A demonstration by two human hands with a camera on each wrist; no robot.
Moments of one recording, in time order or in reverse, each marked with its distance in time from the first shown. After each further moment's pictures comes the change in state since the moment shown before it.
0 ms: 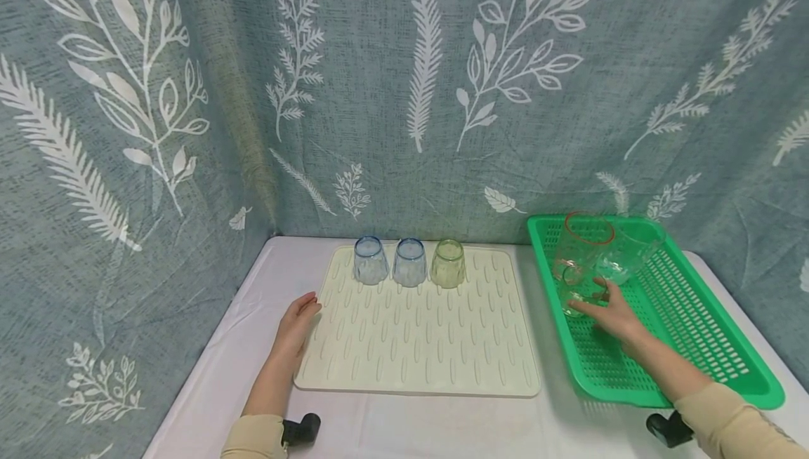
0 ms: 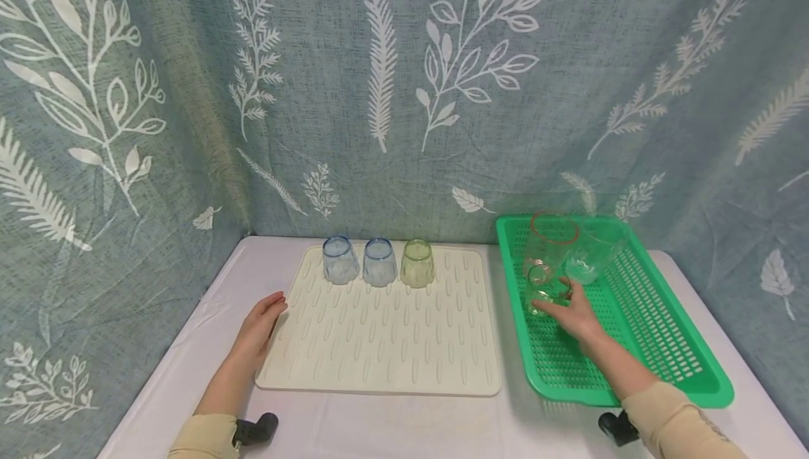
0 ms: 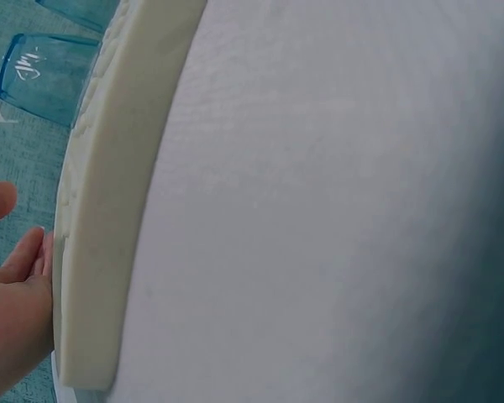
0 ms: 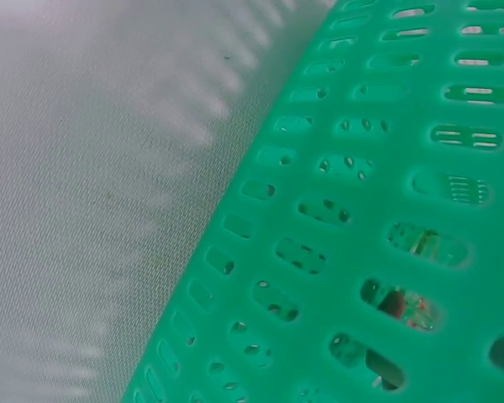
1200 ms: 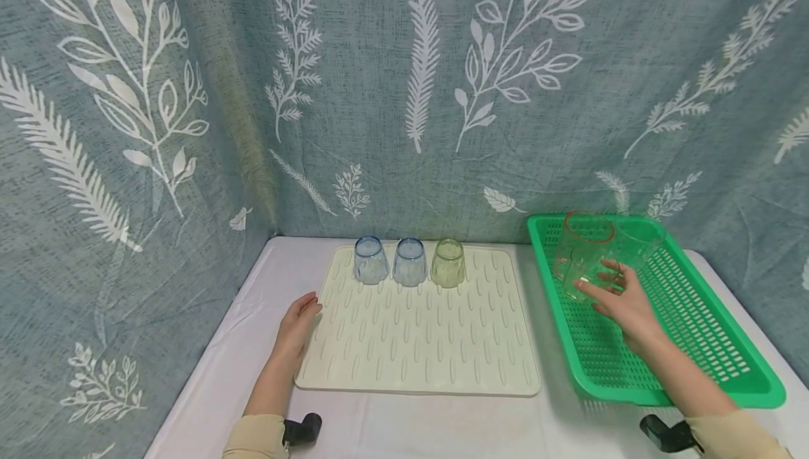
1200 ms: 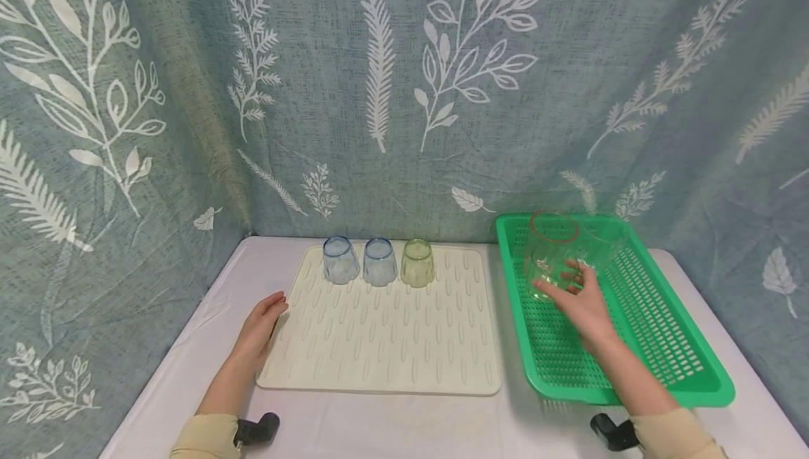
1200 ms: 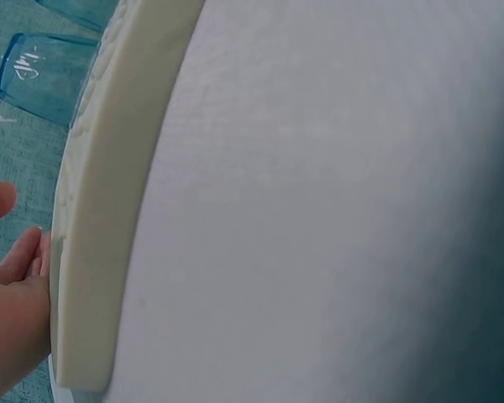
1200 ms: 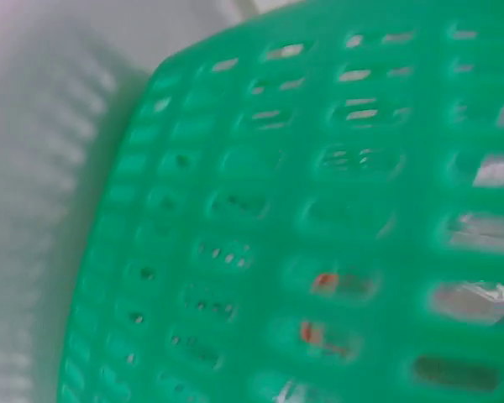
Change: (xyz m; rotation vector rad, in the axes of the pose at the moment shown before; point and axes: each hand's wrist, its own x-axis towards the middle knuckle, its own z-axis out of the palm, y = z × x) left_hand -0.001 -0.002 0.001 -0.002 0.011 0.018; right_hand -0.025 -0.033 -0.001 0.168 0.170 -0.124
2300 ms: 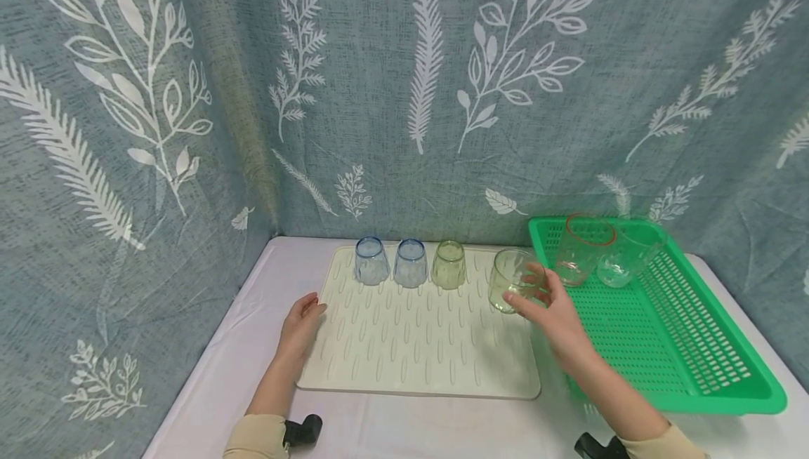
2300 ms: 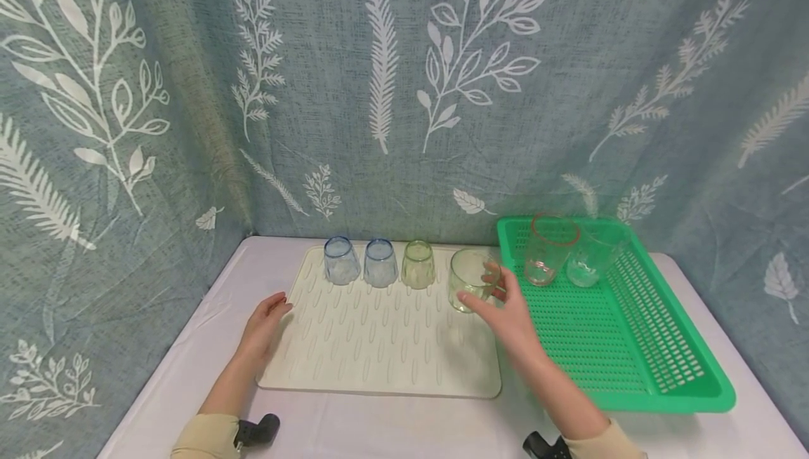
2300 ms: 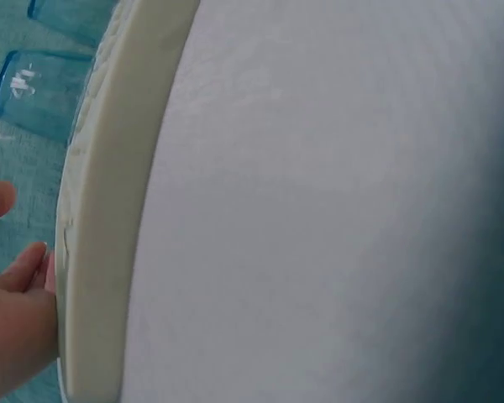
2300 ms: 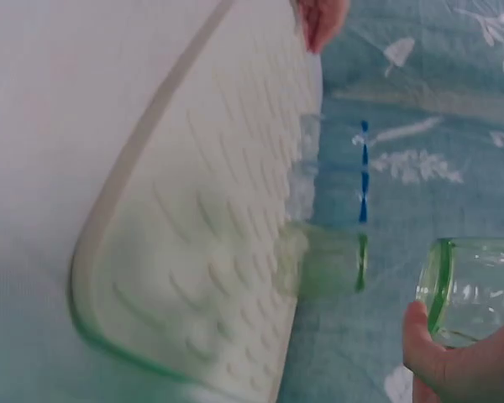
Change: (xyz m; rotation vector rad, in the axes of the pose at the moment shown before) left_hand -0.004 0.003 0.005 0.091 0.050 0.003; right_hand -0.034 -0.044 0.092 0.163 -0.115 -0.074
